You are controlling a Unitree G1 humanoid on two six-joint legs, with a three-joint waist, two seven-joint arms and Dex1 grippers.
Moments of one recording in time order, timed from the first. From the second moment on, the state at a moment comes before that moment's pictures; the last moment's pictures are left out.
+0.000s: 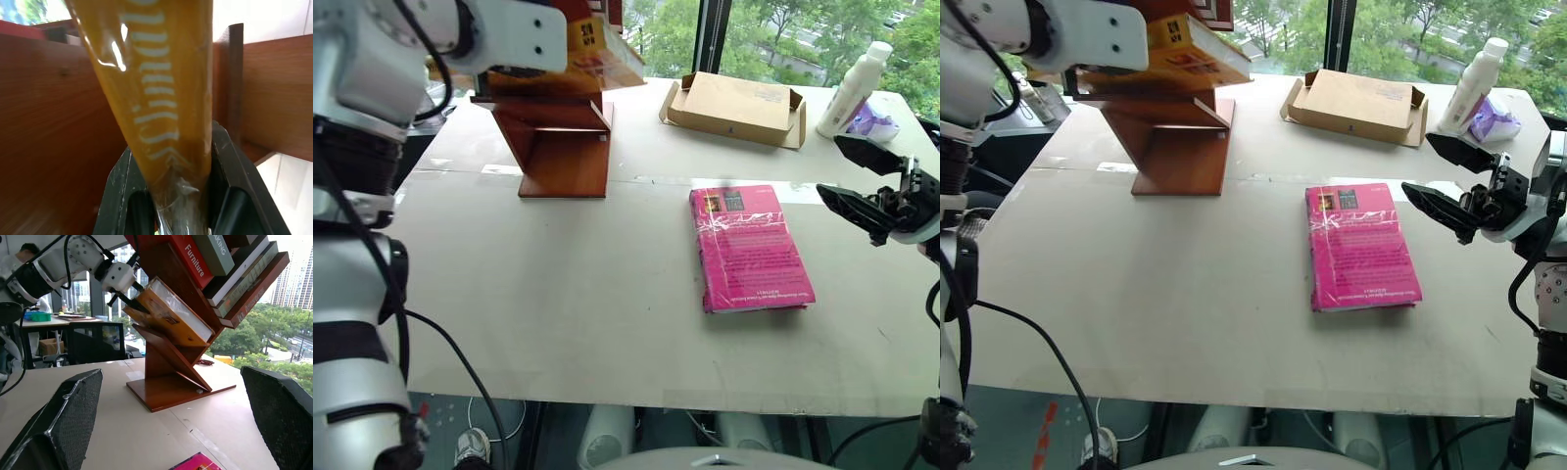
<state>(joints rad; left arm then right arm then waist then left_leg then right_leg) -1.44 0.93 -0.52 0.51 0.45 0.04 -1.18 -0.37 -0.68 -0.38 -0.08 0.86 0.32 1.17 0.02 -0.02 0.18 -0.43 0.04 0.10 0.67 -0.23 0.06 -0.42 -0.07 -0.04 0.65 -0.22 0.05</state>
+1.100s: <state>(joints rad) -1.12 0.61 0.20 -0.48 -0.23 1.33 -1.27 -0.41 -0.75 -0.44 -0.14 0.95 0.44 1.13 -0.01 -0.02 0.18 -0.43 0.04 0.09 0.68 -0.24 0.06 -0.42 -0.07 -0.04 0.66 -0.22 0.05</state>
